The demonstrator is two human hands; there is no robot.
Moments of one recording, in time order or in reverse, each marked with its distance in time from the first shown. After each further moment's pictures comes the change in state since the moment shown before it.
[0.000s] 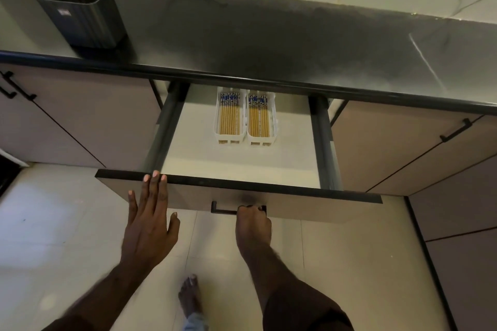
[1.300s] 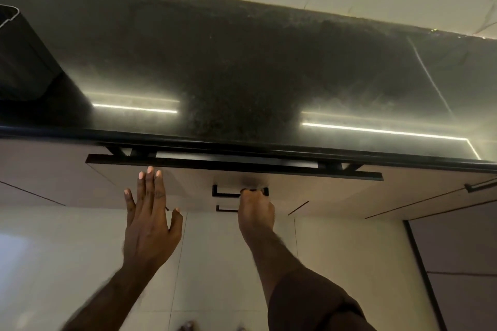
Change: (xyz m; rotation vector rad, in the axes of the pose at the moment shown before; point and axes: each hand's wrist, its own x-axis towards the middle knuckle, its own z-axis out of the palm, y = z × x) left_hand 0.250 0.007 0.026 -0.123 -0.013 -0.055; right_hand 0.239 -0.011 -0.114 -0.008 0.039 0.091
